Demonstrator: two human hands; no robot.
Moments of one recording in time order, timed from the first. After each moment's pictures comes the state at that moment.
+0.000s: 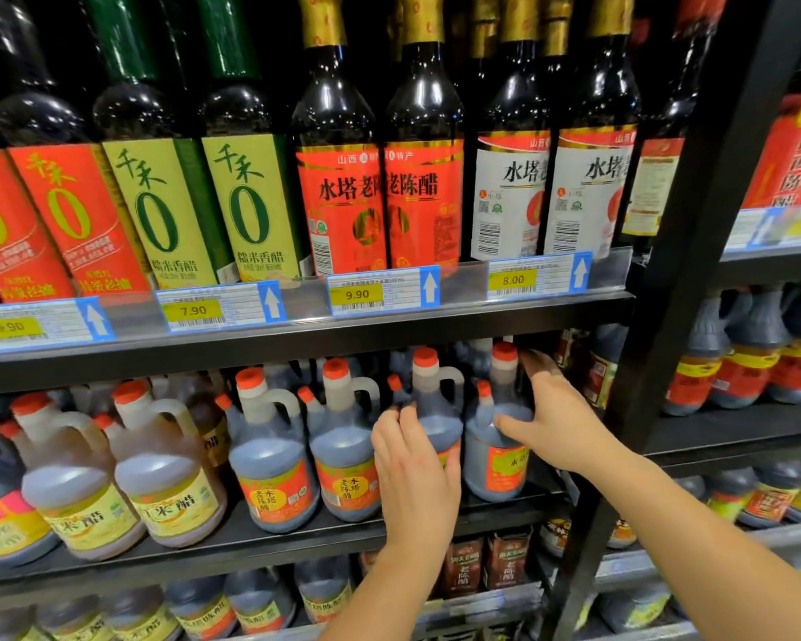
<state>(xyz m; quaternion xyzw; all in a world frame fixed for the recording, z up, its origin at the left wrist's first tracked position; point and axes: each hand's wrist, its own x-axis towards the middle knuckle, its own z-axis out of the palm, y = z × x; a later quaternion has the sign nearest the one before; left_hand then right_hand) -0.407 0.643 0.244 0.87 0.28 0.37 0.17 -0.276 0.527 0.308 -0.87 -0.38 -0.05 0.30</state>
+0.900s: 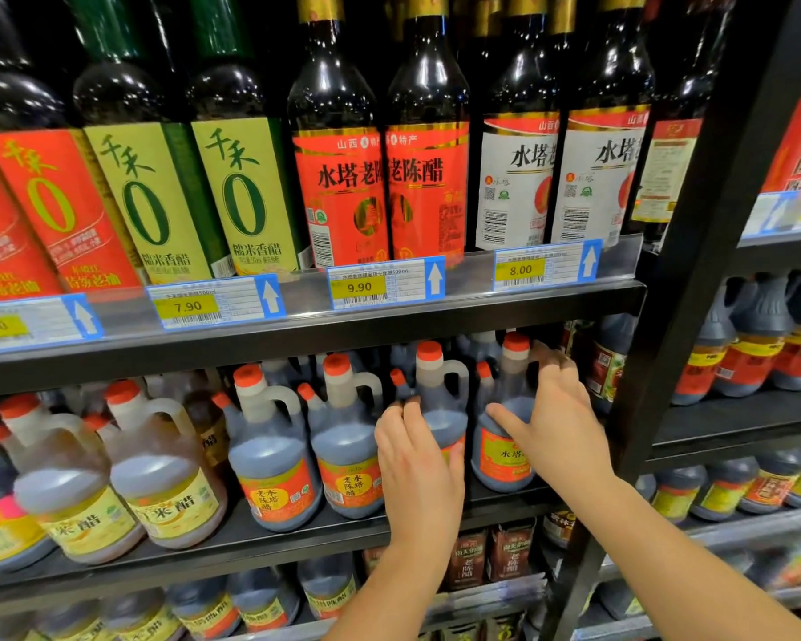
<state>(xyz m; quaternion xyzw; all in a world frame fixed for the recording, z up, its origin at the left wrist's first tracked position) -0.407 0.646 0.241 0.87 0.27 0.38 0.17 -0.291 0.542 0.274 -0.92 -0.23 -0.18 0.26</state>
